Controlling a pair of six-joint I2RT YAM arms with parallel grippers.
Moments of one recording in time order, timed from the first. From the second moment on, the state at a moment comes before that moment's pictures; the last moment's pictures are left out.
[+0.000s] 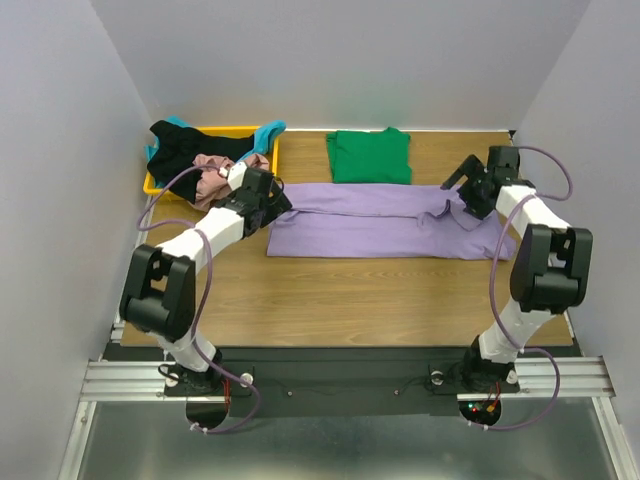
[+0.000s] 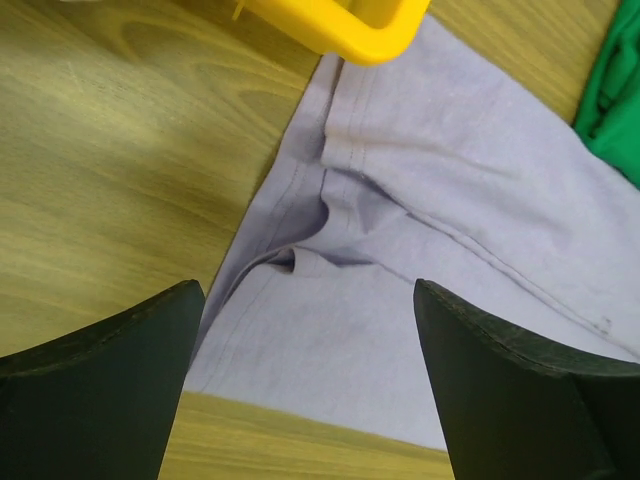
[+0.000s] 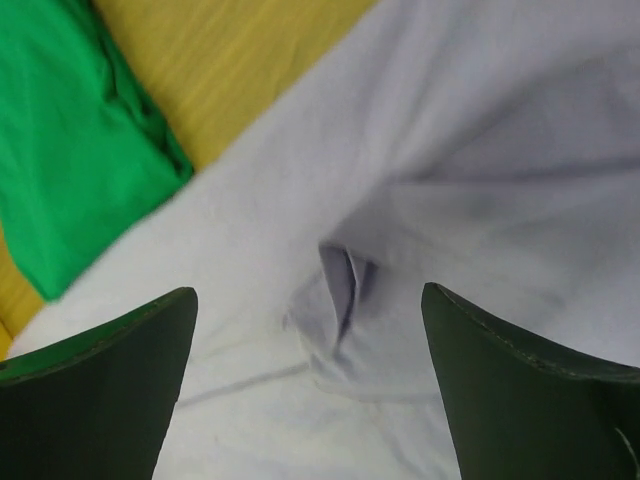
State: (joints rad) left arm -0.37 1.64 1.09 -0.28 -0.27 -0.85; right arm -0.14 1.80 1.30 -0.33 -0.09 0.67
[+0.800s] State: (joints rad) left arm -0.37 1.36 0.78 -0.22 -0.24 -0.85; right arm -0.14 1.81 1.15 -0.24 -0.21 0.61
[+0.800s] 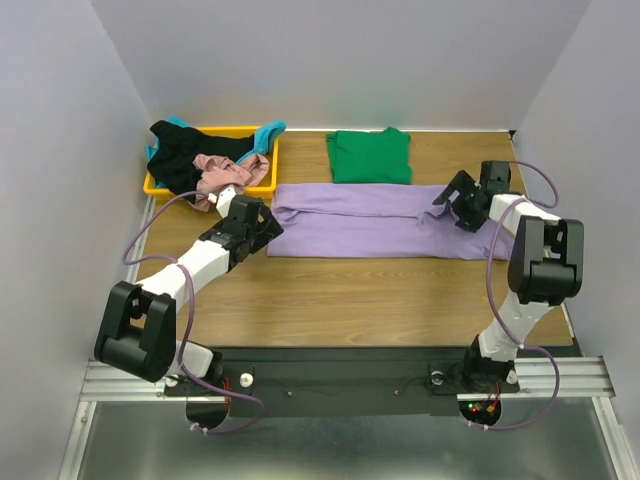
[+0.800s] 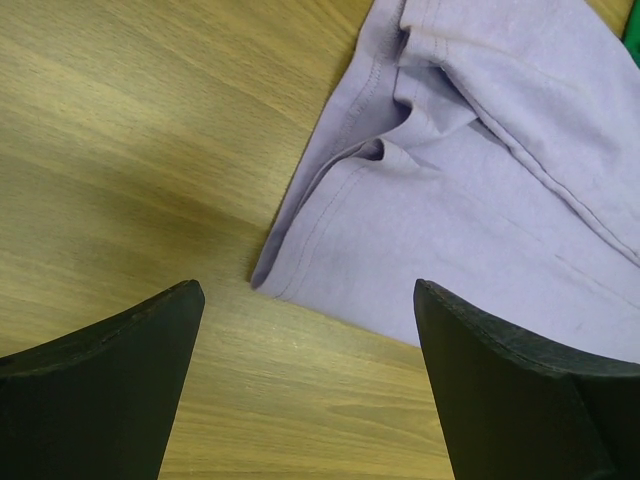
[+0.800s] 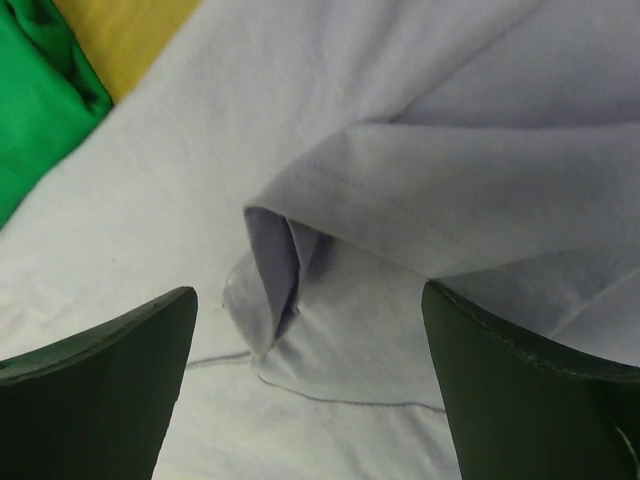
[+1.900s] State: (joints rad) left arm -0.46 1.57 0.87 -0.03 -0.07 -0.81; right arm -0.12 1.66 1.06 -0.13 -0.22 0.53
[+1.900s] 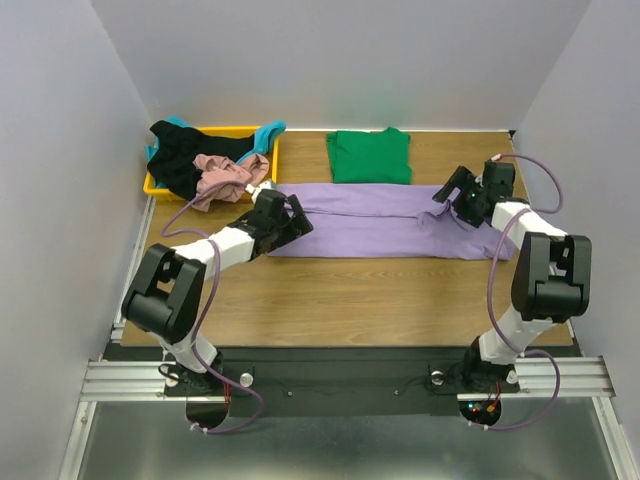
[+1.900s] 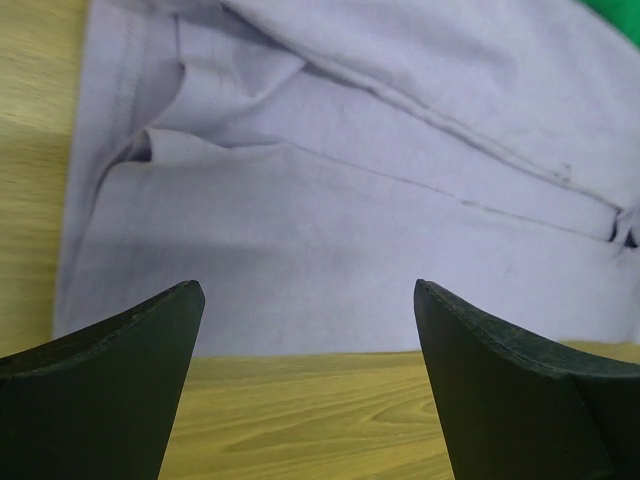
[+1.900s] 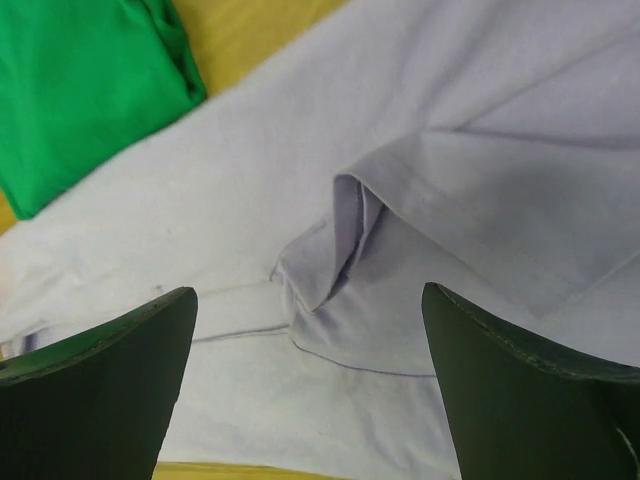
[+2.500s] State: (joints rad) left arm -0.46 1.69 0.88 0.03 -0.09 -0.80; right arm -0.10 1.94 1.25 -0.07 -0.13 0.61
